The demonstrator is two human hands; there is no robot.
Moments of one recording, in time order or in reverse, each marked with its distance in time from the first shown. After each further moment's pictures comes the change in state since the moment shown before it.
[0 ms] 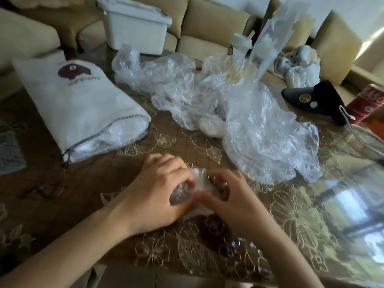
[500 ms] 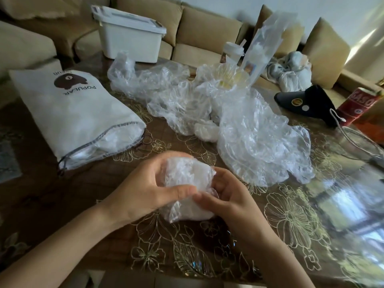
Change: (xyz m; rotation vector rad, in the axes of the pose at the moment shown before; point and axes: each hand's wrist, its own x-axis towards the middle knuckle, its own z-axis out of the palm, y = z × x) left_hand 0.012 0.015 -0.025 -0.976 0.007 -0.472; right_hand 0.002 0.001 0.007 0.856 -0.043 -0.062
